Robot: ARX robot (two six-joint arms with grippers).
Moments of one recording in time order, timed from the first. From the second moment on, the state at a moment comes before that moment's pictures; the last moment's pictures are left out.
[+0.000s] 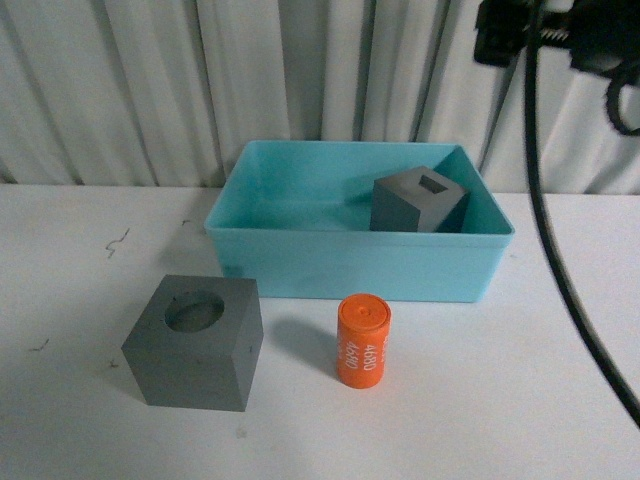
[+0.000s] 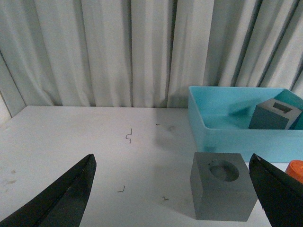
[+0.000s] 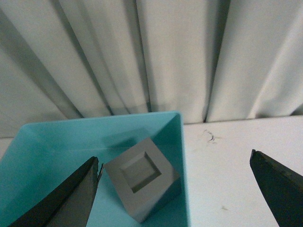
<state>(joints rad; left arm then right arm) 0.00 0.01 0.01 0.00 0.00 -0.01 0.17 1.88 1.29 0.28 0.07 0.17</state>
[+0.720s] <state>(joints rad) 0.00 0.01 0.01 0.00 0.00 -0.01 0.12 1.20 0.43 0.64 0.12 0.06</state>
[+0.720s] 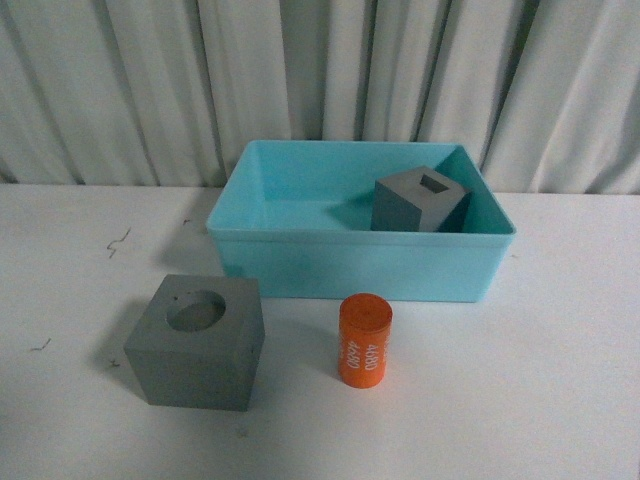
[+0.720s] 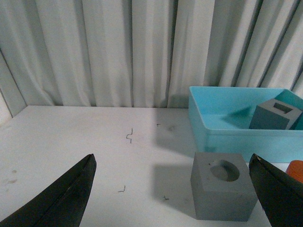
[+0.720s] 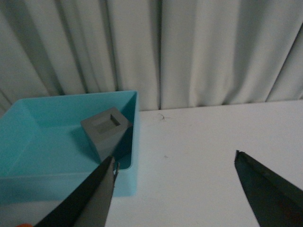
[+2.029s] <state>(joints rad) 0.00 0.01 0.01 0.00 0.00 -0.01 0.00 0.45 0.01 0.45 0.00 0.00</state>
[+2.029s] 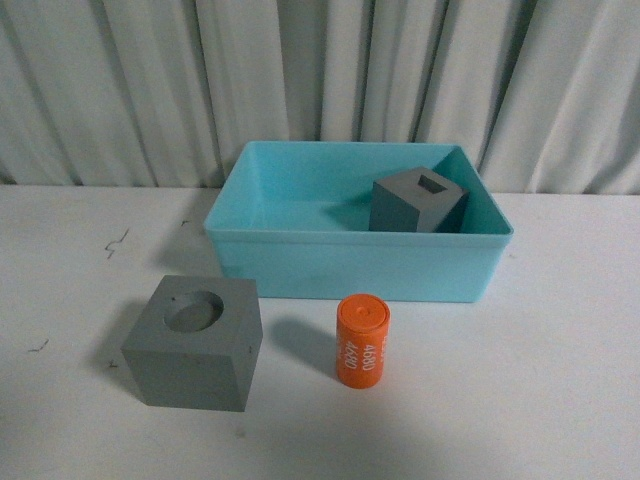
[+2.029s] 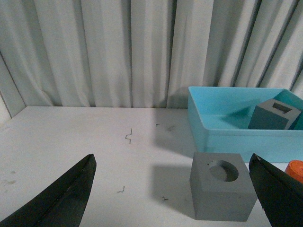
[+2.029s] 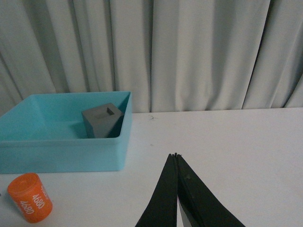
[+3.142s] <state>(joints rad) 0.00 0.01 0.01 0.00 0.00 -0.01 0.00 0.00 0.01 0.00 0.00 0.00</state>
